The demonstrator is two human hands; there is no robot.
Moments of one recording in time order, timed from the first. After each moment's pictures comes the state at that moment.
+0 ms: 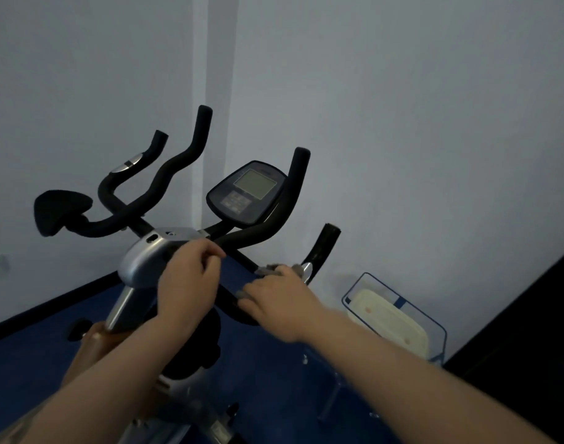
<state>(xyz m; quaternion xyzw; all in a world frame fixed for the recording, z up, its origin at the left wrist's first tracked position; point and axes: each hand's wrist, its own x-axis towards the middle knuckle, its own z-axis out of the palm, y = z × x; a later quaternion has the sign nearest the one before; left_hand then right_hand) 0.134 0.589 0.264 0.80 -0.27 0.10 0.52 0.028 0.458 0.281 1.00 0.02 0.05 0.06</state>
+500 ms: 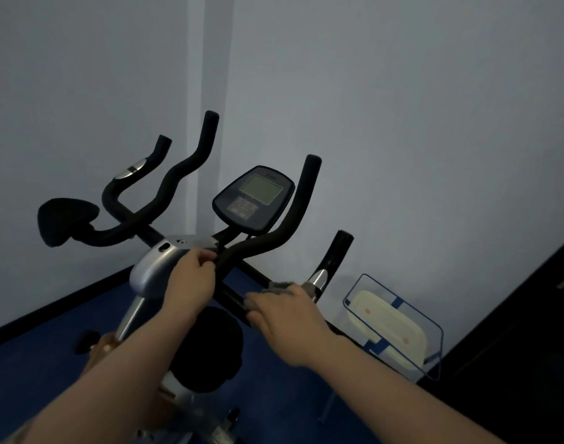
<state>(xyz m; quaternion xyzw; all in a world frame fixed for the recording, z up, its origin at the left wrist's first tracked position) 0.182 0.592 0.256 0.80 -0.15 -0.11 0.58 0.029 0.477 0.259 0.99 -0.02 0.09 0.04</state>
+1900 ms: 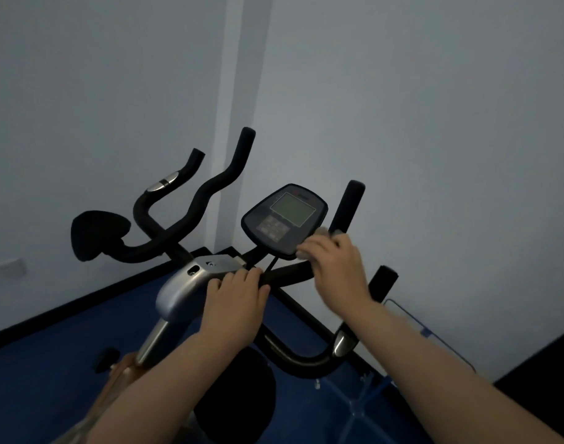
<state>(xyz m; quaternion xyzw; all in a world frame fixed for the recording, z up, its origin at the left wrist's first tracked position) 0.187 0.578 0.258 0.90 -0.37 0.06 0.23 0.107 0.410 0.313 0.95 -0.13 0.28 0.01</state>
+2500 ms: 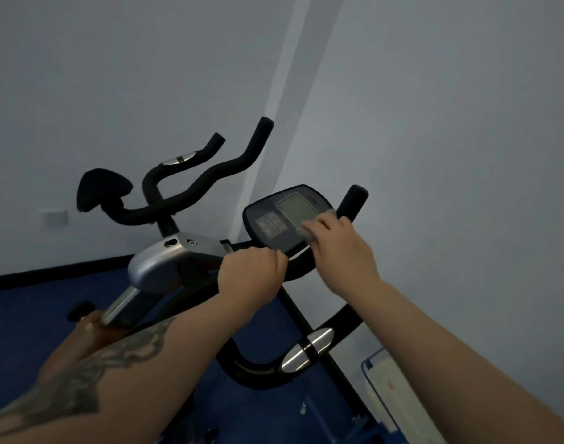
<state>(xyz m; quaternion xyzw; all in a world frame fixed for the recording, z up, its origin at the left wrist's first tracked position) 0.176 0.489 0.270 0.93 -0.32 0.17 0.07 0.121 0.348 0.345 0.97 -0.04 0.21 0.07</state>
